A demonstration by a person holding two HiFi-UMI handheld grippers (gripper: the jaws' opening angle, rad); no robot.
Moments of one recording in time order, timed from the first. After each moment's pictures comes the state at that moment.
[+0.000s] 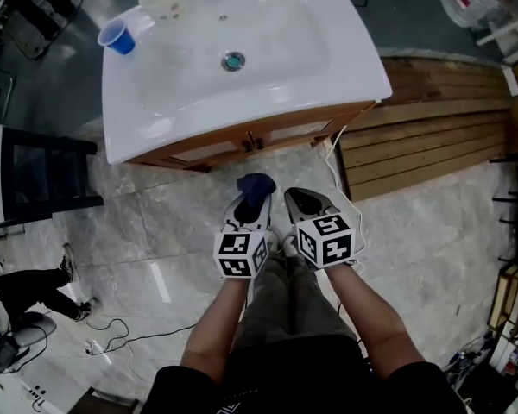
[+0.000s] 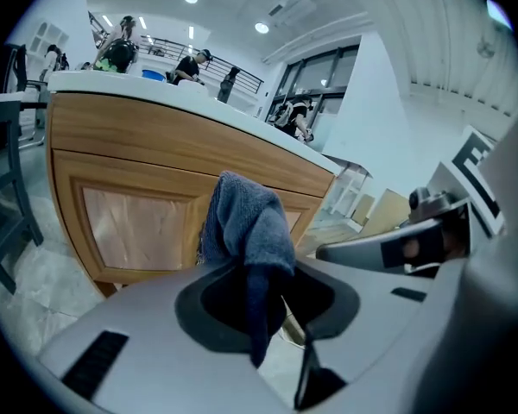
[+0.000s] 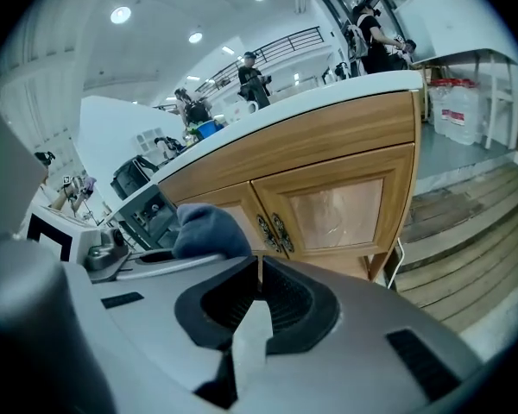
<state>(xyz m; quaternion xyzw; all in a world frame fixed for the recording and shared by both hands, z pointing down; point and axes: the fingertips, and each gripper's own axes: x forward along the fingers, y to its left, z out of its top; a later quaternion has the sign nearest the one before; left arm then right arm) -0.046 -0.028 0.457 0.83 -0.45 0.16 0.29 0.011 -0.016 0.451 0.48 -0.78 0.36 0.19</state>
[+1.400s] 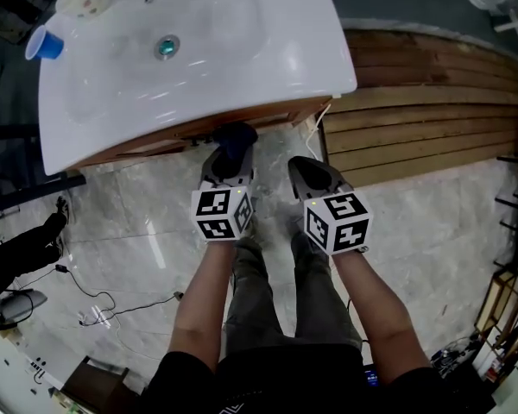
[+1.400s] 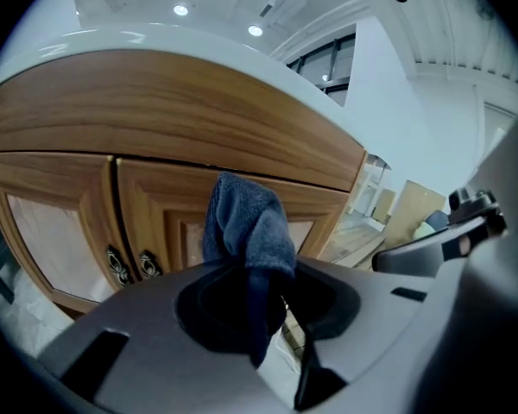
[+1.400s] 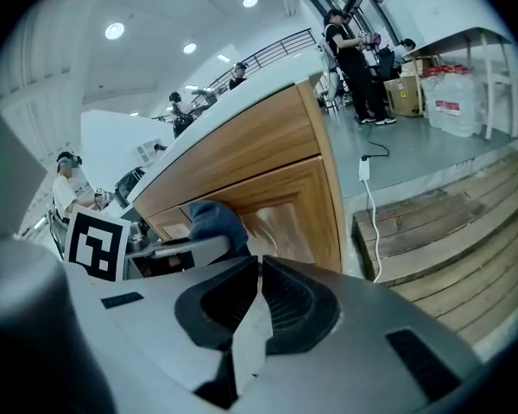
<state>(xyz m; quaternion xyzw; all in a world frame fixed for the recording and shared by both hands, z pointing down) 0.064 -0.126 0.494 0.81 -0.49 0.17 0.25 0.157 -0.073 0.478 0.47 -0.78 0.37 0.16</state>
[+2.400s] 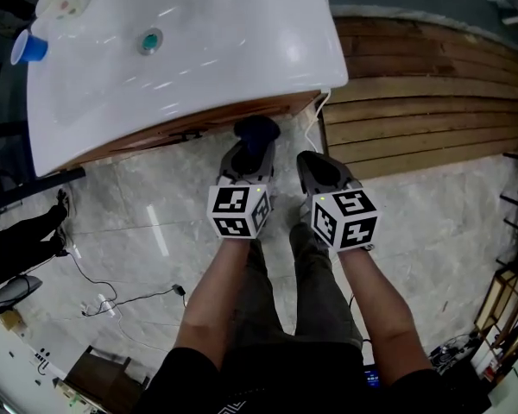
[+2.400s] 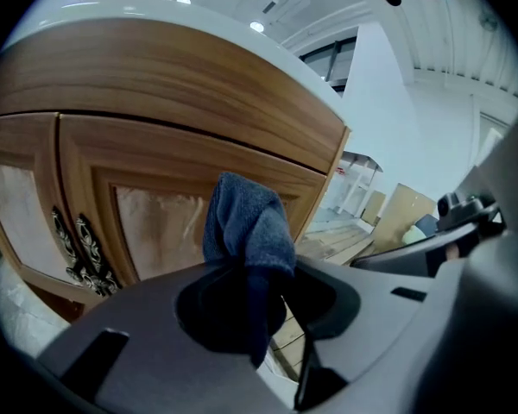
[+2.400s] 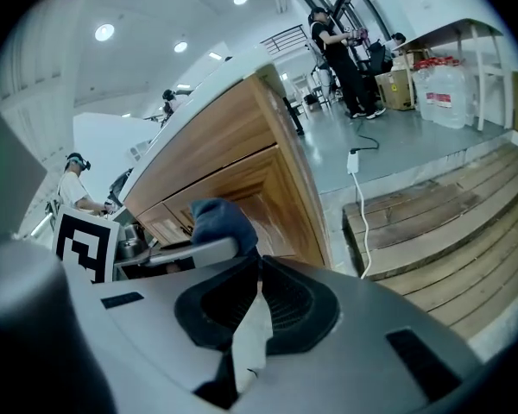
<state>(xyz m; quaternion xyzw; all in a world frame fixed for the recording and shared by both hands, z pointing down) 0.131 -0.113 0.507 0.82 -0.47 0.16 0.27 0.198 -0.067 0.495 0.47 -0.77 0.39 0.16</state>
